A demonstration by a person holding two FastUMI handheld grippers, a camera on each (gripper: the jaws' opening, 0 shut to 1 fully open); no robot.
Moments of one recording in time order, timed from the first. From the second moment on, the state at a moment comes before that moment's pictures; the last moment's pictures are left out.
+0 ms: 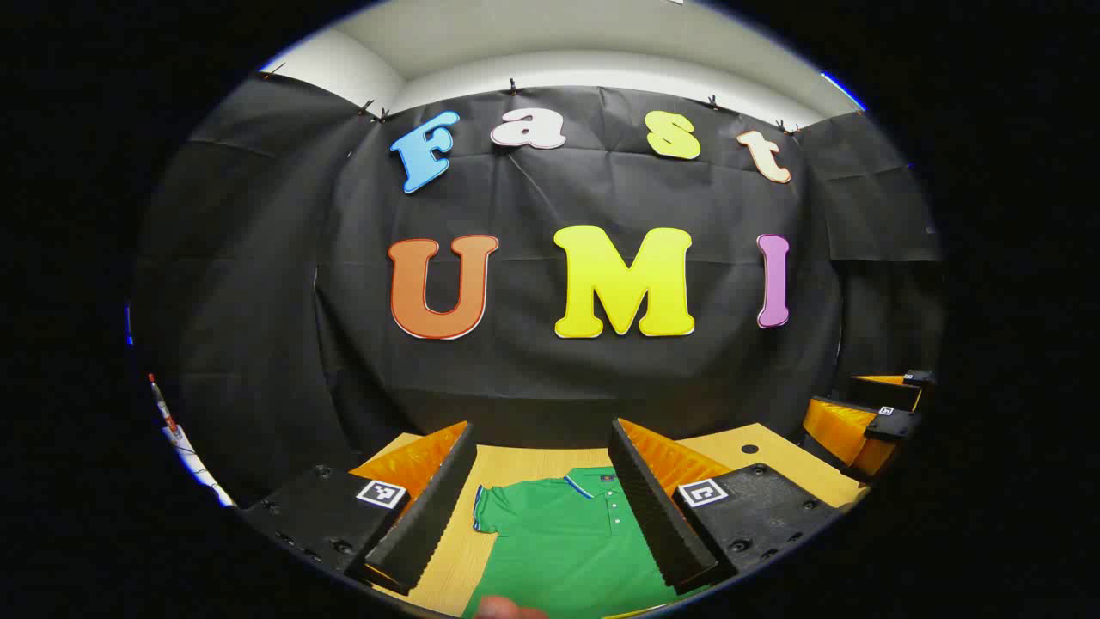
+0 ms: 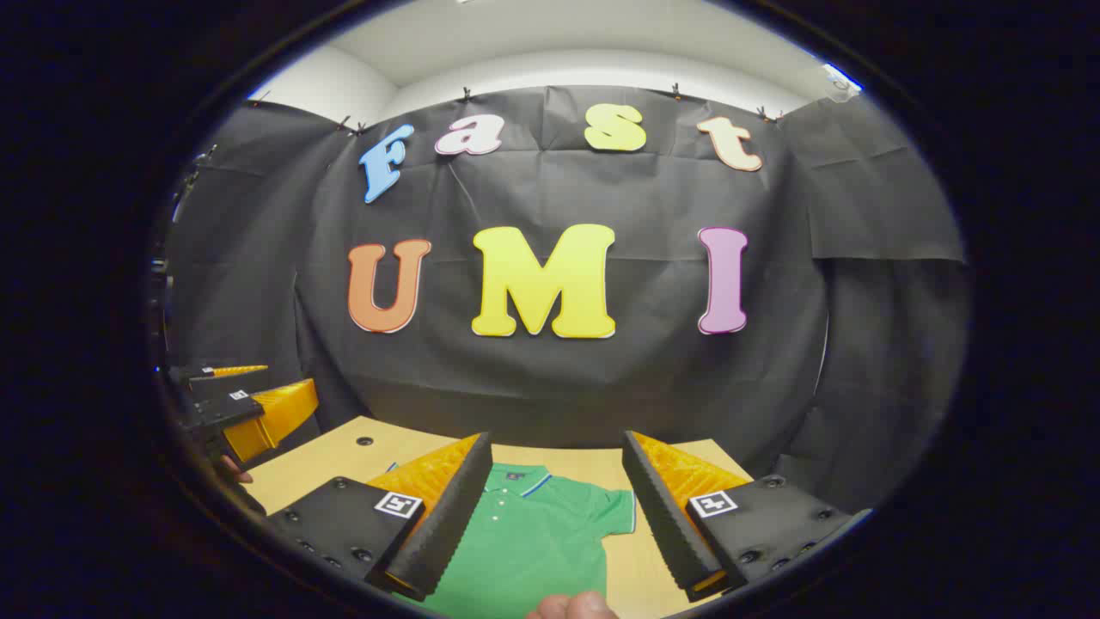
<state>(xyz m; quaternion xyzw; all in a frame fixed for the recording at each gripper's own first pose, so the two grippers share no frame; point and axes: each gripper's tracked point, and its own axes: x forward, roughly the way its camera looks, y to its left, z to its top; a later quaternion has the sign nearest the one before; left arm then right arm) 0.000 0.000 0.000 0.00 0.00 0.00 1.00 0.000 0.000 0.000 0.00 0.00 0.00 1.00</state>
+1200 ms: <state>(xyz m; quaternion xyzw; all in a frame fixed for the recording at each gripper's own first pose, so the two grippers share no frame) 0.004 -0.012 0.002 0.00 0.00 -0.02 1.00 0.008 -0.020 0.018 0.00 -0.02 -0.03 1.00</state>
